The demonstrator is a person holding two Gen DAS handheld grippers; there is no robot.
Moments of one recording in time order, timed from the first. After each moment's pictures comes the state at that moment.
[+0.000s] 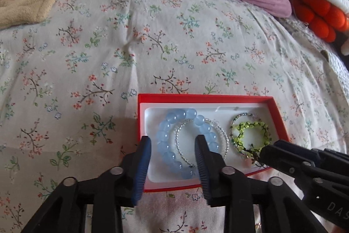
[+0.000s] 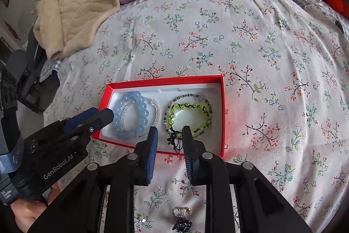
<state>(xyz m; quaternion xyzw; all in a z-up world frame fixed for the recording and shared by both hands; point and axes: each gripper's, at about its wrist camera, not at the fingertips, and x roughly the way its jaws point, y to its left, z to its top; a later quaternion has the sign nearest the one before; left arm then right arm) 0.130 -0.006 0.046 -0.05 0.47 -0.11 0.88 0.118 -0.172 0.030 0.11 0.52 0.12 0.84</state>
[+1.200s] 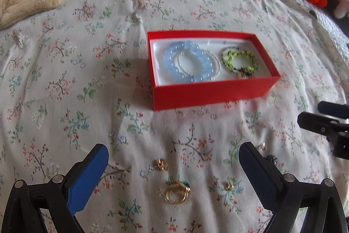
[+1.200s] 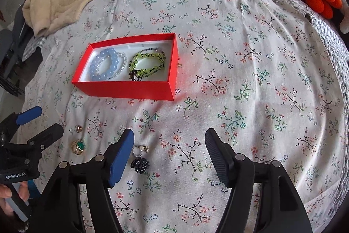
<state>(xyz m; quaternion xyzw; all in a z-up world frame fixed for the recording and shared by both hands) 0.042 0.007 0.046 0.01 0.50 -0.12 0.86 0.041 -0.205 0.040 0.04 0.57 0.06 0.82</state>
